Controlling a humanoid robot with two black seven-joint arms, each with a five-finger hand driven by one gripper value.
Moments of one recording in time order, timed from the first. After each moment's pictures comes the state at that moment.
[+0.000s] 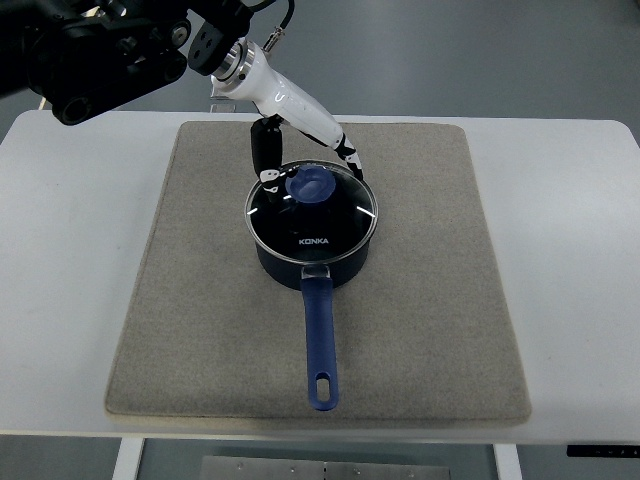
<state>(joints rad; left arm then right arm) -1.67 0.33 0.17 -0.89 1.50 -0.61 -0.61 0.05 0.00 -0.05 0.20 0.07 -0.02 0.04</state>
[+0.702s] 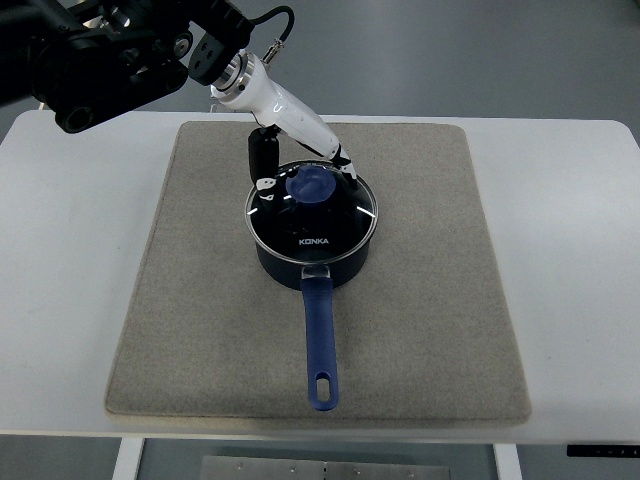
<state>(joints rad) -1.66 0.32 0.17 -0.89 1.52 -0.61 -0.61 0.05 0.00 -0.05 0.20 0.07 -0.02 0.04</state>
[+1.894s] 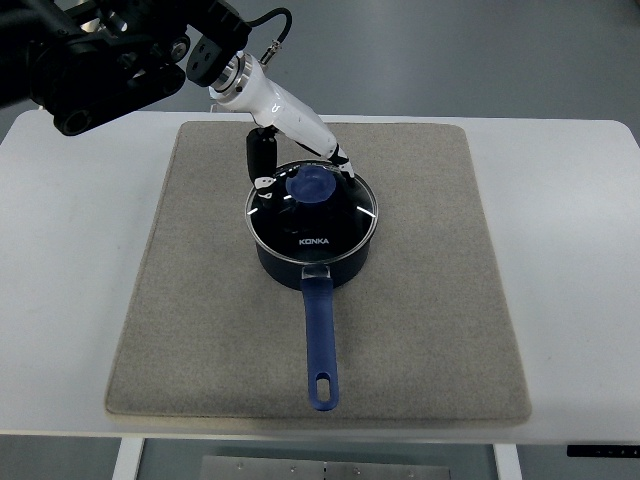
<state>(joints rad) -1.65 0.32 0.17 -0.90 1.54 -0.57 -0.61 0.05 0.00 -0.05 0.20 0.07 -0.02 0.04</state>
